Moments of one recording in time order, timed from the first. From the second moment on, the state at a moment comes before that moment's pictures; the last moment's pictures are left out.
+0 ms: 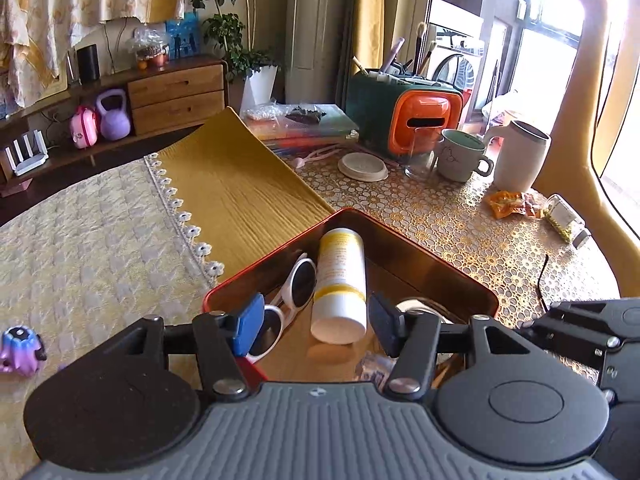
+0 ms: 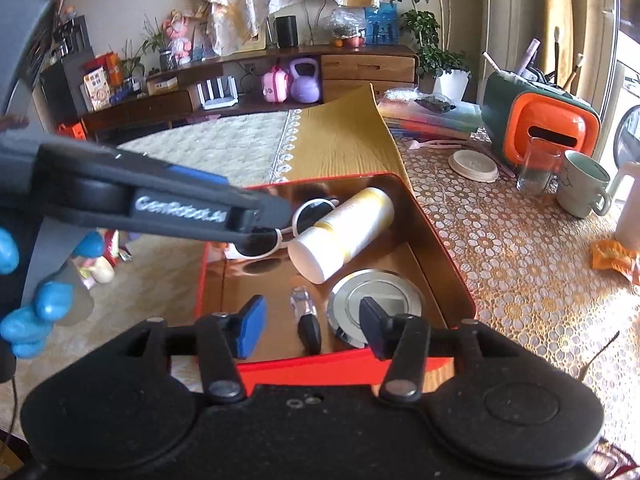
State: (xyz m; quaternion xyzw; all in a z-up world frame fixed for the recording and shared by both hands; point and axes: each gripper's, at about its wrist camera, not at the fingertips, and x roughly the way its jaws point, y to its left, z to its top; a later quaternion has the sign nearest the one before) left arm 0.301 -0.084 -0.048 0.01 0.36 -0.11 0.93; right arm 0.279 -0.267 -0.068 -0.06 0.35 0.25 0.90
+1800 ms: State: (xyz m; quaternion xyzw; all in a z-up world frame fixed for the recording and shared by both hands) left arm 0.156 0.109 -0.073 -0.06 0.38 0.03 0.92; right arm 0.188 -0.169 -0.059 -0.08 0.32 0.37 0.87
